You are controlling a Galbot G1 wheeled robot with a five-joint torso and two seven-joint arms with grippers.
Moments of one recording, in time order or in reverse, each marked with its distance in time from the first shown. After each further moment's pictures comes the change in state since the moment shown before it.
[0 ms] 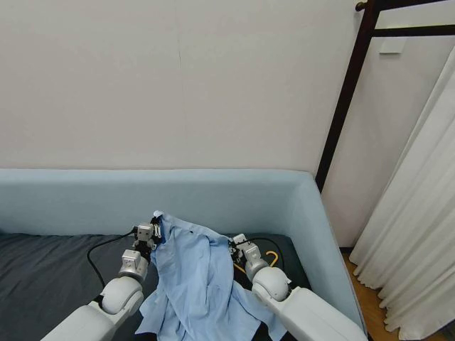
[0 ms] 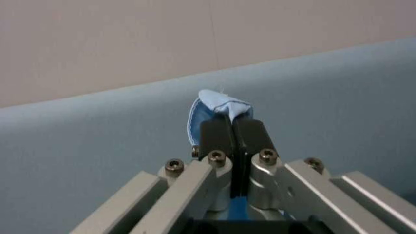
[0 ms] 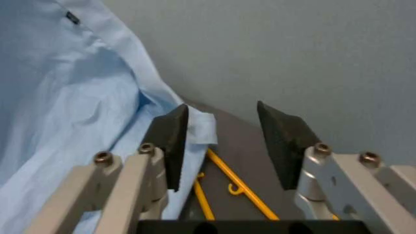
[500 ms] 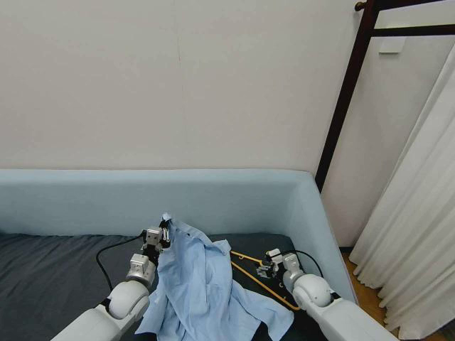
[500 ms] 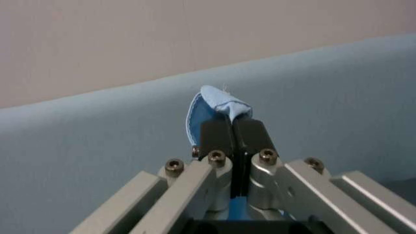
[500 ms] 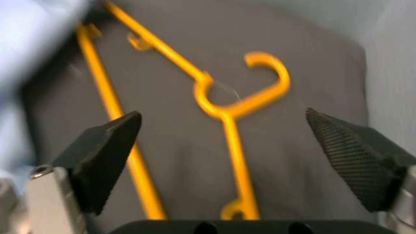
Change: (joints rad) left arm 0.021 0.010 0.033 -0.040 0.018 -0.015 0.004; right arm -0.078 -0.069 0.237 -0.252 0.015 -0.094 -0.302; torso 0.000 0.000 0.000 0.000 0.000
